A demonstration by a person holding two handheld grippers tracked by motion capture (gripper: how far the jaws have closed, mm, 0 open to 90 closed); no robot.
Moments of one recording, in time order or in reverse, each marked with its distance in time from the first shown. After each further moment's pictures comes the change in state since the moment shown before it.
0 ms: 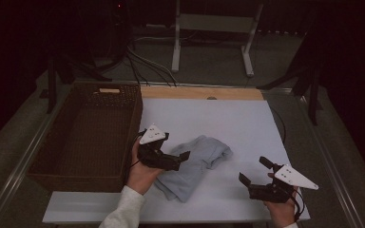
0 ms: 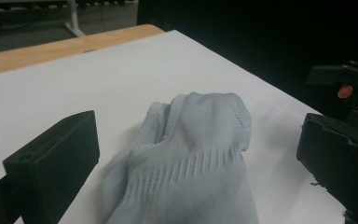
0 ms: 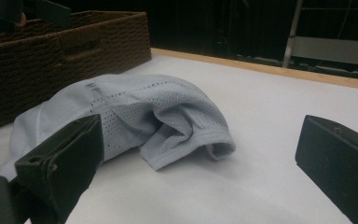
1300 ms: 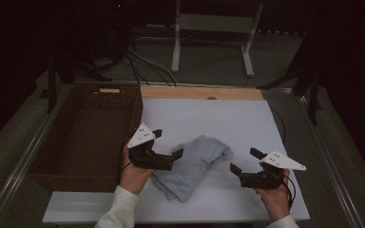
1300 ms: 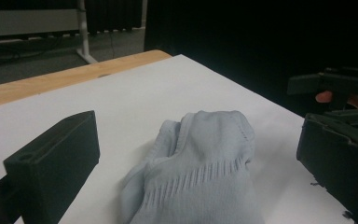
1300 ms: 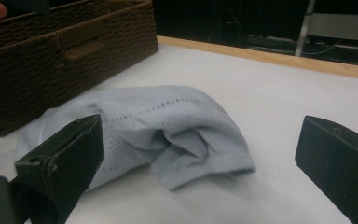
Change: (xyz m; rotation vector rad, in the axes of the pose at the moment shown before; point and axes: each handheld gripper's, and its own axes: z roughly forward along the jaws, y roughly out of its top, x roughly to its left) left arm 0.003 -0.001 -0.020 -0.084 0.018 0.027; right arm 0.005 0.031 0.032 0.092 0.037 0.028
